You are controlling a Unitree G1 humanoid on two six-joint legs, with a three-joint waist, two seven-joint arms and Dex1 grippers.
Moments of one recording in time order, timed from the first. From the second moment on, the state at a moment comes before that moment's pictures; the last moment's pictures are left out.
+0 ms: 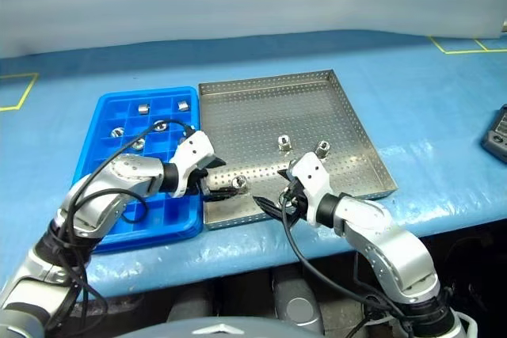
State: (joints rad) left arm -0.48 0.65 -0.37 -0.32 -0.32 0.94 -0.81; right arm -0.05 -0.50 0.14 -0.64 0.48 0.82 0.50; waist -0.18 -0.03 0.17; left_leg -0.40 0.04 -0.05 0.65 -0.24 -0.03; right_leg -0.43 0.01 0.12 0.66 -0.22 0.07
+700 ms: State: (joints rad) left arm -0.57 0.60 -0.50 -0.12 -0.19 0.85 -0.89; right arm -0.03 -0.47 0.14 -0.65 0.48 0.82 0.47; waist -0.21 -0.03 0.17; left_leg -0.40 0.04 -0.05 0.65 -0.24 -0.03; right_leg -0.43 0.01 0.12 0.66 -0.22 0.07
